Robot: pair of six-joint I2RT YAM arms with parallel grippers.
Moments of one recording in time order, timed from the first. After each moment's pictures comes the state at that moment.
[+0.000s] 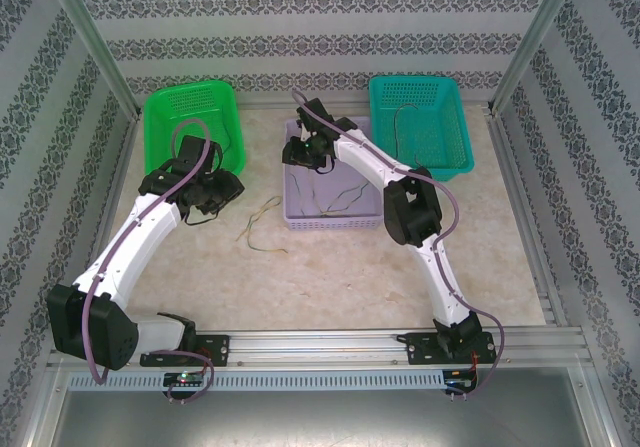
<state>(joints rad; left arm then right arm) -0.22 1.29 1.15 -0.84 0.11 -0.88 0.55 2.43 2.20 -0.75 -0.29 0.62</state>
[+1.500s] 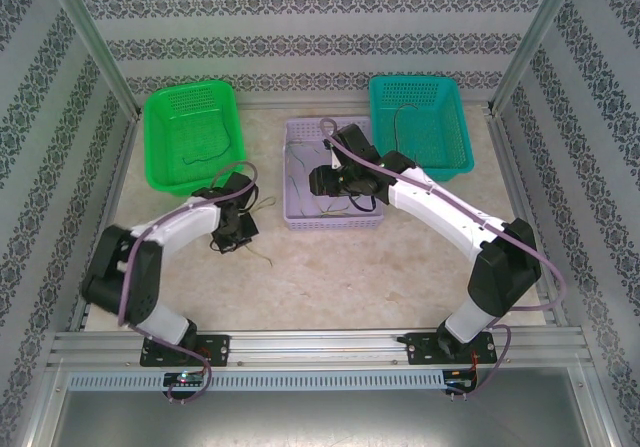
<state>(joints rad) -0.35 1.50 0.92 -0.76 -0.01 -0.84 0.66 1.63 1.42 -0.68 -0.08 0.51</state>
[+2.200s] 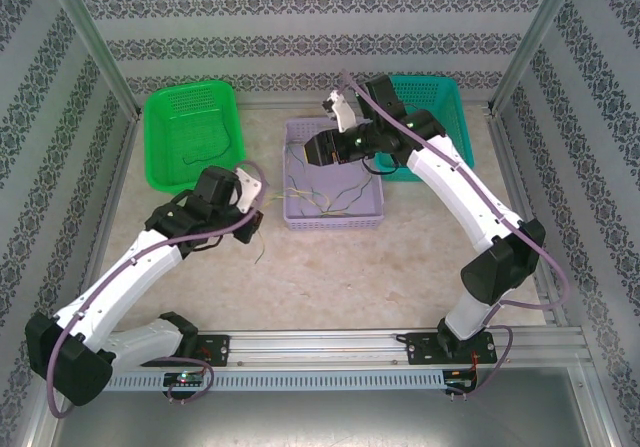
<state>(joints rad) -0.50 1.09 0.98 -0.74 0.10 0.05 0.53 1.70 1.80 -0.93 -0.58 0.25</state>
